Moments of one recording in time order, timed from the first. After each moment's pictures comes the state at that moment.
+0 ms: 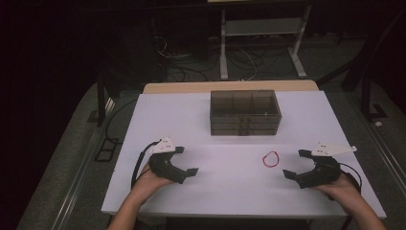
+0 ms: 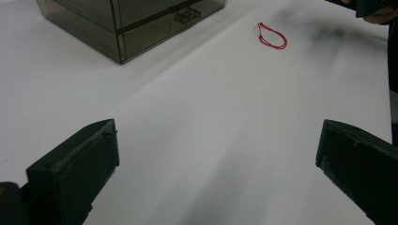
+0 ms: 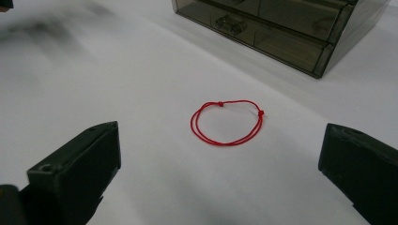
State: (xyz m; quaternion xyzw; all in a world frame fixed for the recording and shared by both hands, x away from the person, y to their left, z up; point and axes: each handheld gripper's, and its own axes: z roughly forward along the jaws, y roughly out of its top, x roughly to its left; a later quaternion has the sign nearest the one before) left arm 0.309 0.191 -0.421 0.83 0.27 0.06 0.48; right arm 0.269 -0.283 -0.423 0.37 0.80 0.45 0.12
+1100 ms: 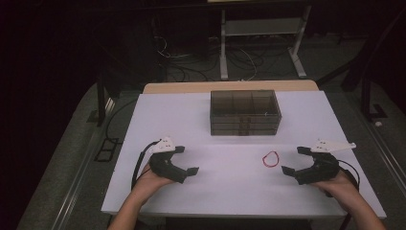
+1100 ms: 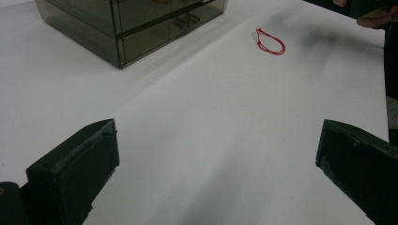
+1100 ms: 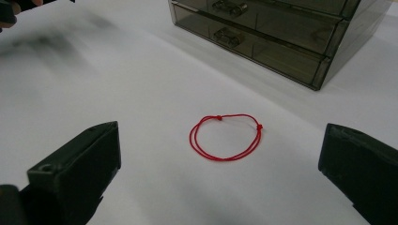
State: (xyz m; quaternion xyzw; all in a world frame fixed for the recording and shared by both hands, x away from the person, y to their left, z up) left arm 0.310 0.191 -0.421 0.83 0.27 0.05 0.49; right arm 0.277 -0.280 -0.419 0.38 0.79 0.46 0.12
